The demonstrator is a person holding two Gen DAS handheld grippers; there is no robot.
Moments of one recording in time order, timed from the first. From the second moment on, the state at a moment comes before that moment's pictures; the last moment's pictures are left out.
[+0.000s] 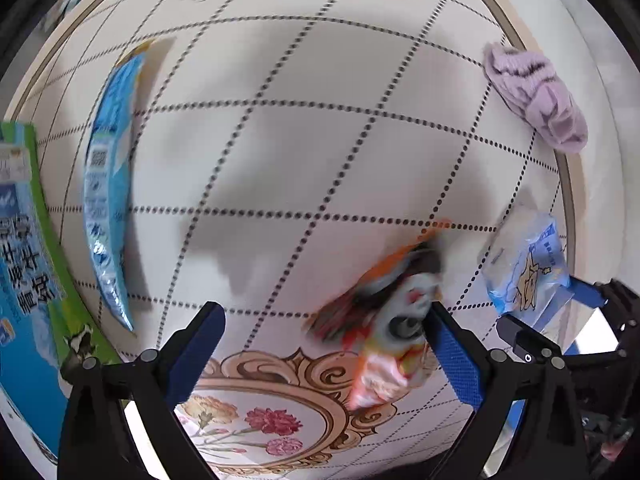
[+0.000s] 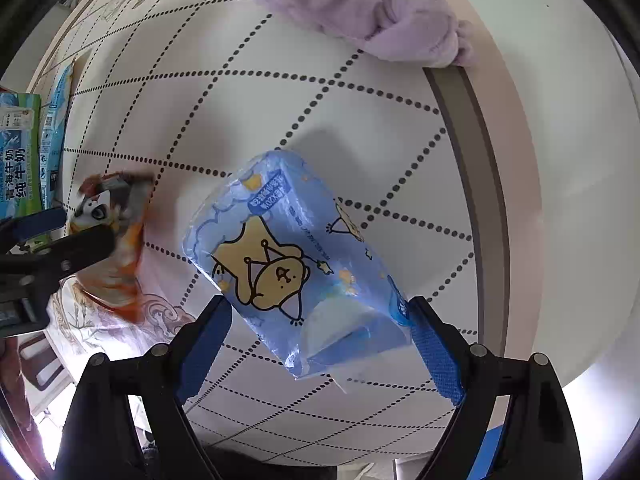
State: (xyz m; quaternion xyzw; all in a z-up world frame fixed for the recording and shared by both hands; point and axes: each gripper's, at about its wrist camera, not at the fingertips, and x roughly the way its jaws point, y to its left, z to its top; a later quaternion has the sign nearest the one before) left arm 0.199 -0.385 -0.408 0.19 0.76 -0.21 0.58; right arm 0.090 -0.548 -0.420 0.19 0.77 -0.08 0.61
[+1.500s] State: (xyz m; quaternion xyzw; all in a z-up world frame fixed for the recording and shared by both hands) left arm 0.136 -0.347 -0.415 0.10 0.79 -0.15 0.59; right arm 0.116 -0.521 -0.413 0.13 0.77 -0.09 0.62
